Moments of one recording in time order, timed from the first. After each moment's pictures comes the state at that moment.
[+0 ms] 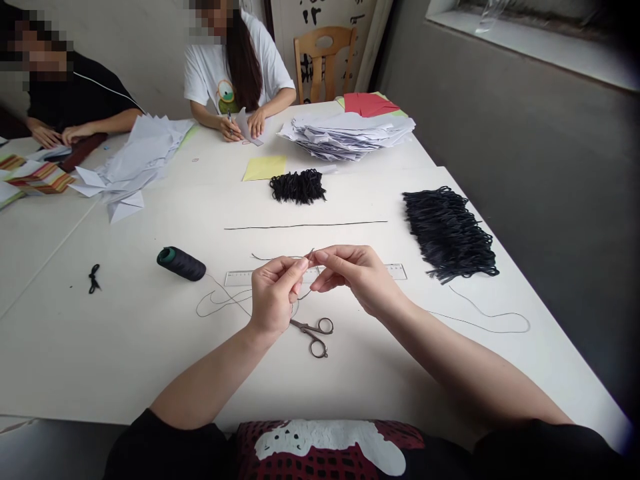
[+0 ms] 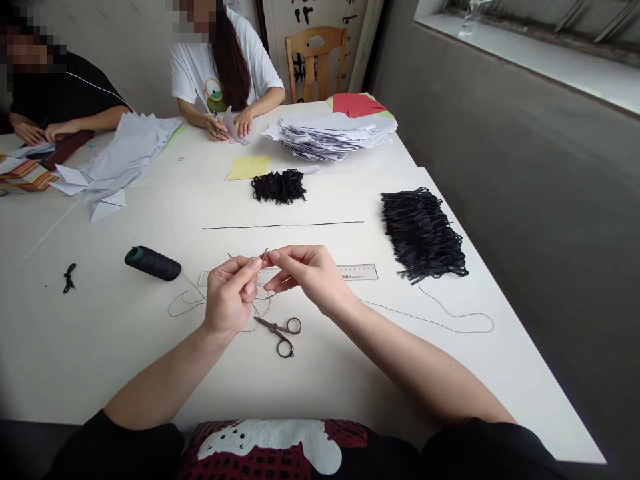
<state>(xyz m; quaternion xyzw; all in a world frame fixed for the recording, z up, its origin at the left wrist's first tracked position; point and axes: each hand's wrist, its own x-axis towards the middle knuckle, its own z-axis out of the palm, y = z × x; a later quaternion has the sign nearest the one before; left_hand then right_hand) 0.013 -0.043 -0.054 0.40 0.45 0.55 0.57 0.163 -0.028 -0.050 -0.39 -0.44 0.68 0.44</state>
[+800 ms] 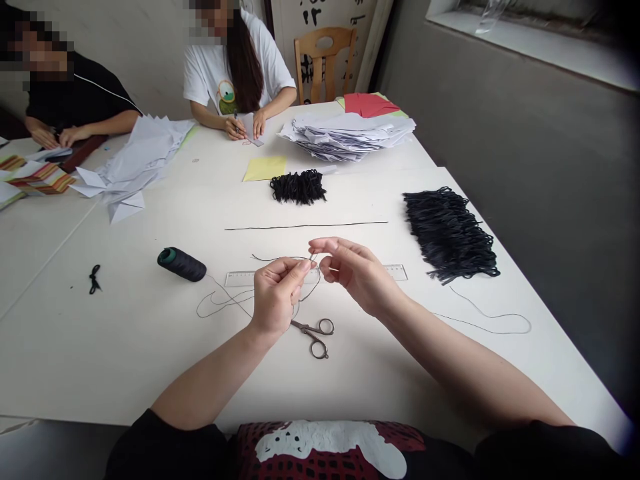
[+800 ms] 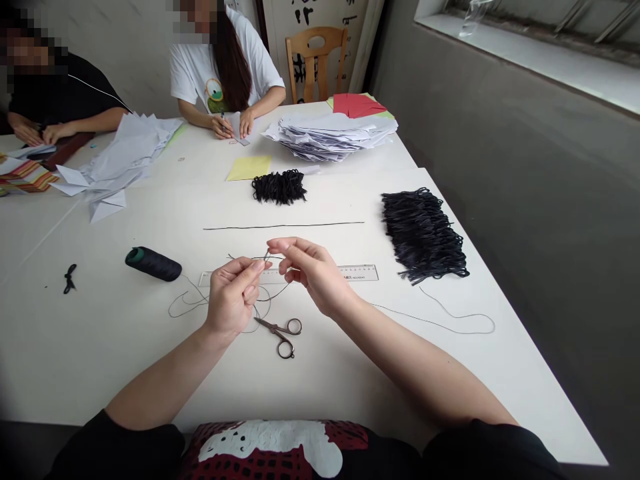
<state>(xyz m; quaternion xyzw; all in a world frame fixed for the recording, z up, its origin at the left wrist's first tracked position) 0.012 -0.042 -0.058 0.39 0.44 0.55 0.60 0.162 -0.024 -0.054 -0.37 -0.37 0.70 0.48</state>
